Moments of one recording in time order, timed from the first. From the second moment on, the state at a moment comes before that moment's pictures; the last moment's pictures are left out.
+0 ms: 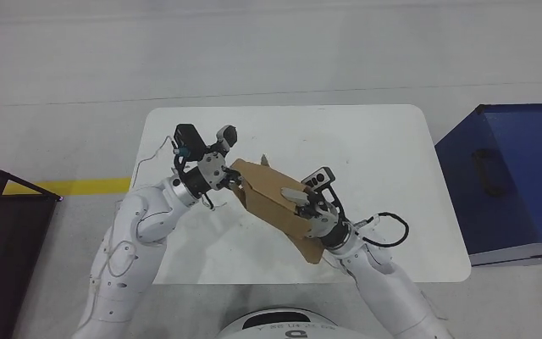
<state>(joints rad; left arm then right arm) 1.43 -1.19 -1.34 -1.80 0.96 -0.72 -0.12 -1.63 -1.25 1.10 -1.83 1.05 -0.16 0.91</state>
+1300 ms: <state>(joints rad) 1.51 -1.19 -1.42 -1.79 0.92 -0.62 0.11 -1.63 -1.27 1.08 -1.83 1.17 -0.18 0.89</state>
